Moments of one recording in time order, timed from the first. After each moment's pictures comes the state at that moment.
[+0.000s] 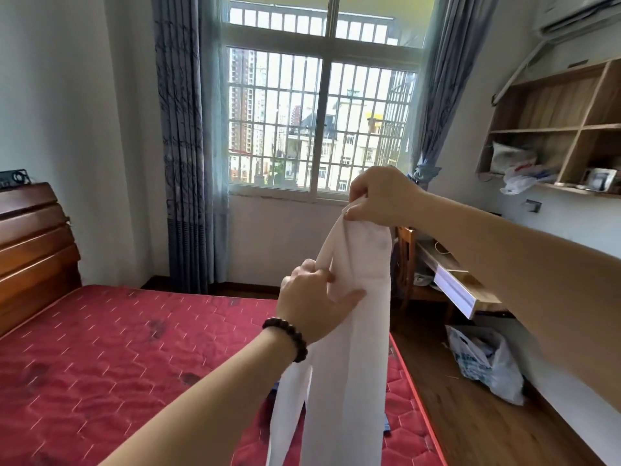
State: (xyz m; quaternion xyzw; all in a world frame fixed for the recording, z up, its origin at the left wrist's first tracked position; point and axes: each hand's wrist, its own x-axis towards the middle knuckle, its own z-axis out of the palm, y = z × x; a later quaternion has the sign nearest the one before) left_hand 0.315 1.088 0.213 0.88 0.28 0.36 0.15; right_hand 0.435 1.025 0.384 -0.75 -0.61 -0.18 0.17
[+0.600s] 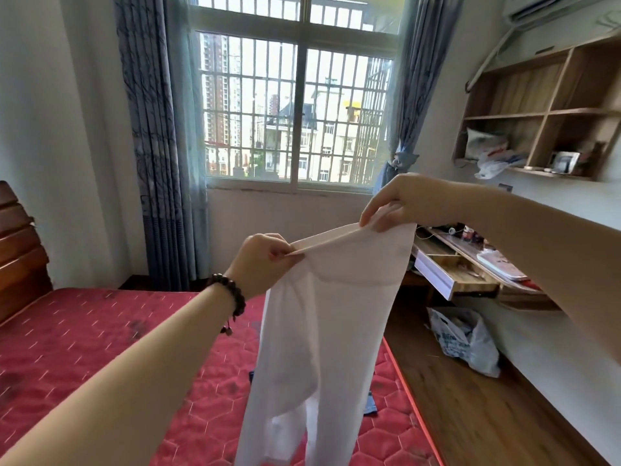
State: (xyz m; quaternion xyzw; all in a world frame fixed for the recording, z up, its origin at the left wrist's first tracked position) left_hand 0.299 1.146 0.242 0.86 0.14 0.40 0.29; right_hand 0.484 0.963 0.383 -0.73 -0.68 -0.03 0.07
